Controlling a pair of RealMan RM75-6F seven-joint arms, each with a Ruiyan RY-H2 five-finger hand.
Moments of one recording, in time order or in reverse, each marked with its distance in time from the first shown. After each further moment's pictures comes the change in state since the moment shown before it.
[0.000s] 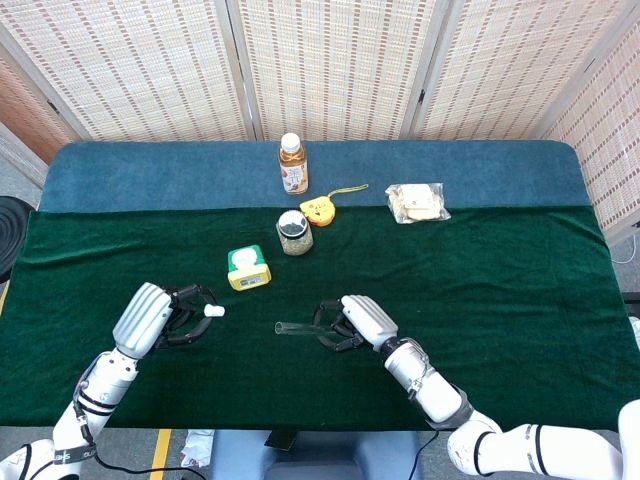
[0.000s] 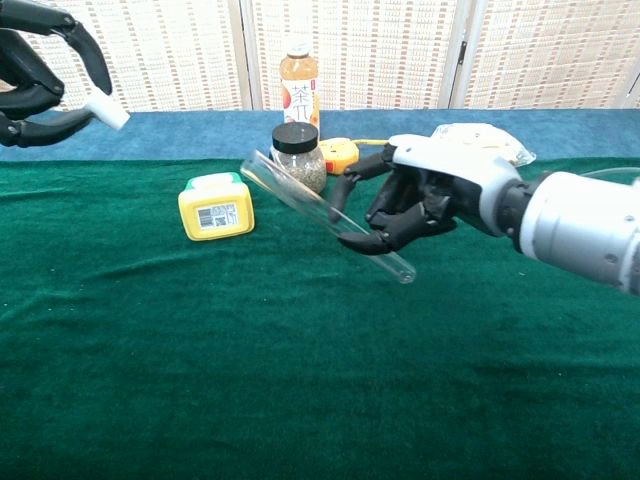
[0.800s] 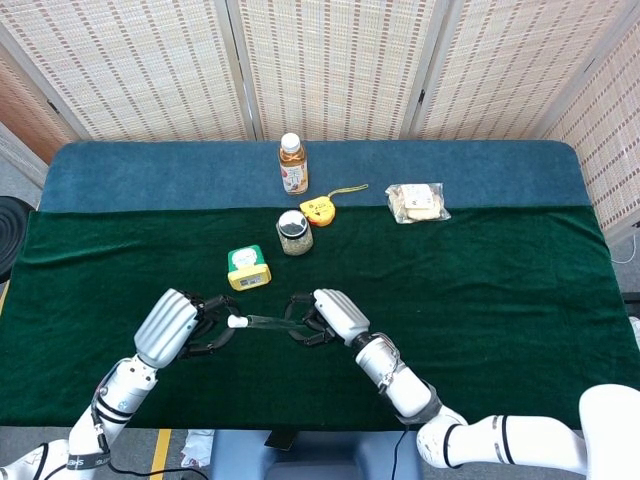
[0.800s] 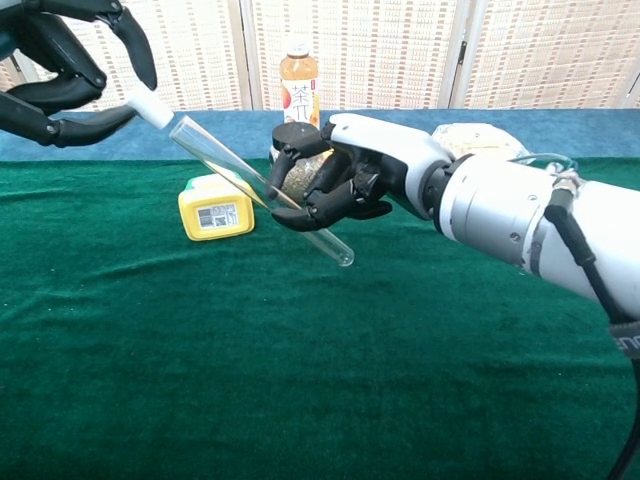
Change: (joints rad) left arm -0.034 -0.020 0.008 -0.081 0.039 -0.006 0.121; right arm 0.092 -0.109 0.048 0.025 0.093 0.033 -0.049
